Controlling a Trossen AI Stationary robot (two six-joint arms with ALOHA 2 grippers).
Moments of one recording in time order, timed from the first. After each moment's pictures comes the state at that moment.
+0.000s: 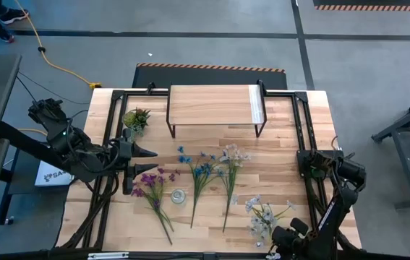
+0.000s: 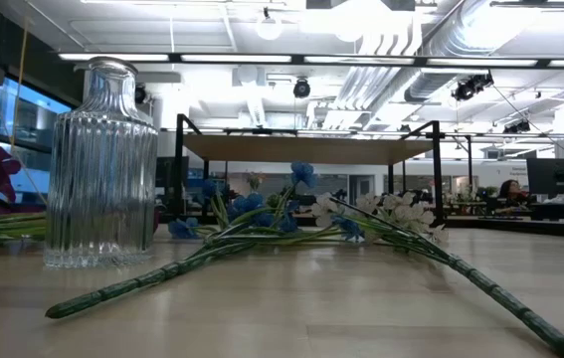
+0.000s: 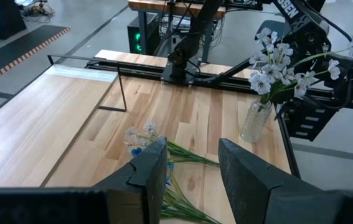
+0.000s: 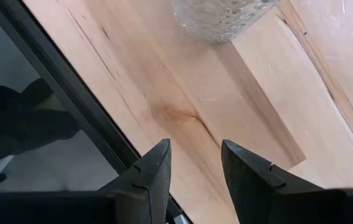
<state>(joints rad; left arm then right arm) -0.73 1.06 1.35 -0.80 -0.81 -0.48 1.14 1.98 1.42 -0.98 0.19 1.77</state>
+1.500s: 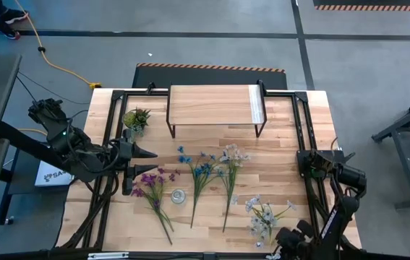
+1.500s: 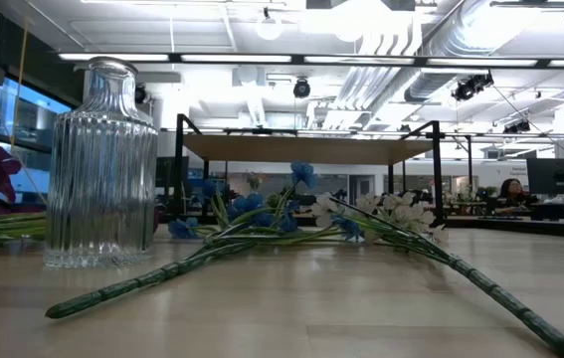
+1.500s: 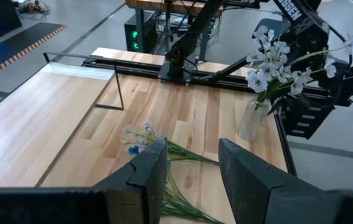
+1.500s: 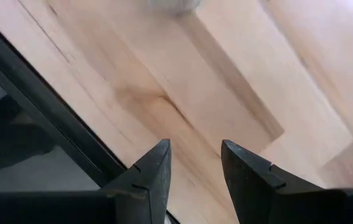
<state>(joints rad) -0.73 1.06 1.35 -0.81 -0.80 -0.48 1.19 2.05 1.48 -1.12 0.19 1.91</state>
